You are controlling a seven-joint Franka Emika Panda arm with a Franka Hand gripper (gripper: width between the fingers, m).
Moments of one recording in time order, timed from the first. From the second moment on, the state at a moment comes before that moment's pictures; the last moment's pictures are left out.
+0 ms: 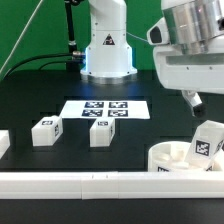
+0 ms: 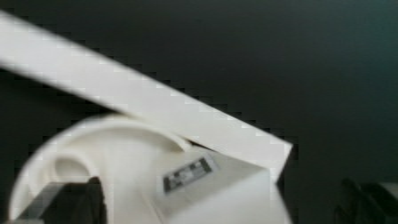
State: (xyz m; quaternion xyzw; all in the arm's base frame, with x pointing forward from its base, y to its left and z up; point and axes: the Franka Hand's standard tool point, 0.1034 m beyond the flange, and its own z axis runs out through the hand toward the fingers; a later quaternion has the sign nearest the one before) arm 0.635 0.131 0.099 -0.89 0.43 0.01 0.13
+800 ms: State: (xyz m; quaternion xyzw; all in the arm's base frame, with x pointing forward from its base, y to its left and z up) arm 0.628 0.135 0.093 -0.99 0.08 -0.07 0.08
